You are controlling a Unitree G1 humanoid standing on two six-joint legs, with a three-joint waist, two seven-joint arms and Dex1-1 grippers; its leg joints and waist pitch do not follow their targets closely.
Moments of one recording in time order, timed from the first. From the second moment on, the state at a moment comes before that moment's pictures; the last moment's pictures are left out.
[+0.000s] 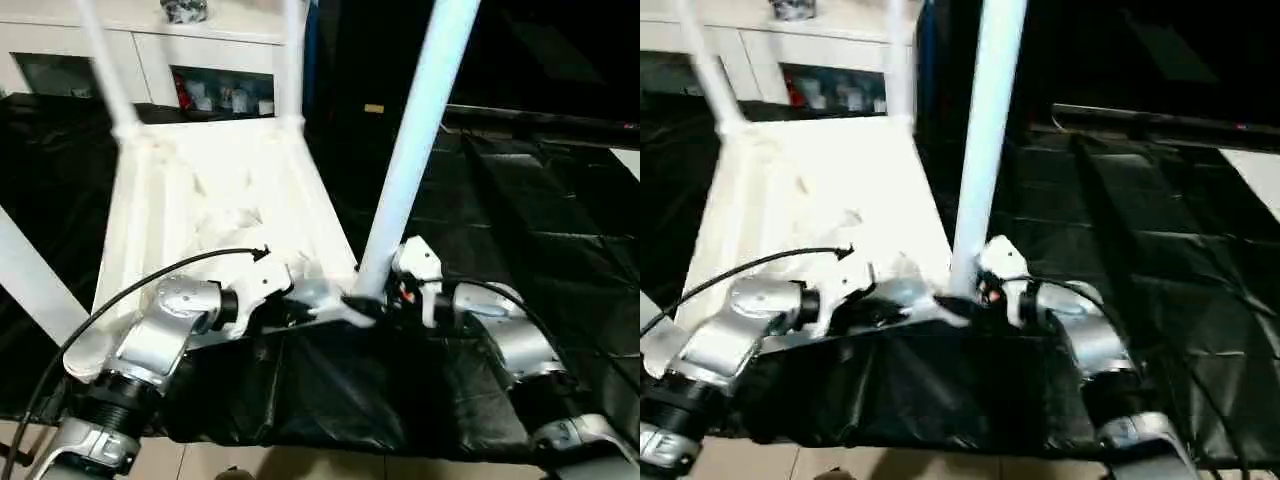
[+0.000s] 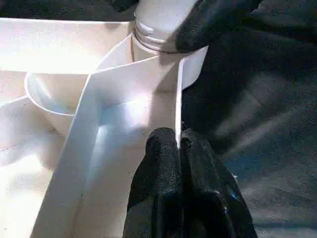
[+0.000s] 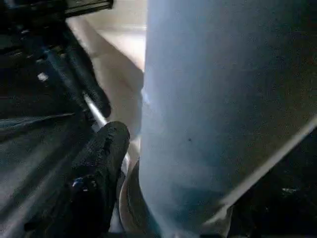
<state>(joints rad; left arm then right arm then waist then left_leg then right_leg) -0.41 0.40 -0.25 0.29 0.02 0.24 -1.14 -0.44 -0.30 0.19 0.51 0.08 0.02 1.06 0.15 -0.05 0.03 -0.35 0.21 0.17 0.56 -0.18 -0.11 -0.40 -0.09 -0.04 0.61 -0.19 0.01</state>
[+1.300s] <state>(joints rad) -0.44 0.48 -0.26 0.38 -0.01 0.12 -1.28 -0.40 -0.32 0.21 0.44 0.12 0.04 1.19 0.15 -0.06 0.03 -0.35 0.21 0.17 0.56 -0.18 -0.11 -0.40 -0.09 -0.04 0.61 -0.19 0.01</state>
